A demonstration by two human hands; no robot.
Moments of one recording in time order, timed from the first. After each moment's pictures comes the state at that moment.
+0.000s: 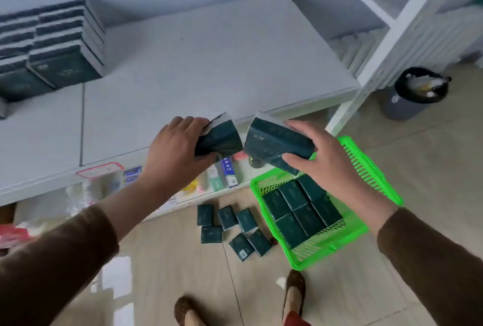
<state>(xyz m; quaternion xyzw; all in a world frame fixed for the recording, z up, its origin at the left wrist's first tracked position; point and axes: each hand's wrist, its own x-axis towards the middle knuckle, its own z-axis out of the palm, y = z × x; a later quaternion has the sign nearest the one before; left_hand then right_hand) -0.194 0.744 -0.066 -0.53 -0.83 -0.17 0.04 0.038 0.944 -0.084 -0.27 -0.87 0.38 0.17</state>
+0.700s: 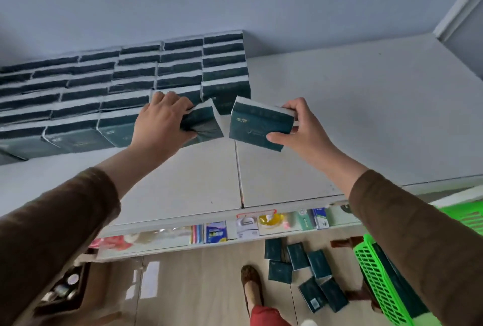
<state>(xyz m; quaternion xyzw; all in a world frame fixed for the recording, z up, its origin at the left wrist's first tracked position) -0.540 0.552 -0.017 -0.40 -0.91 -0.05 0.10 -0.358 0.800 -0.065 -0.20 -0.83 0.51 0.14</state>
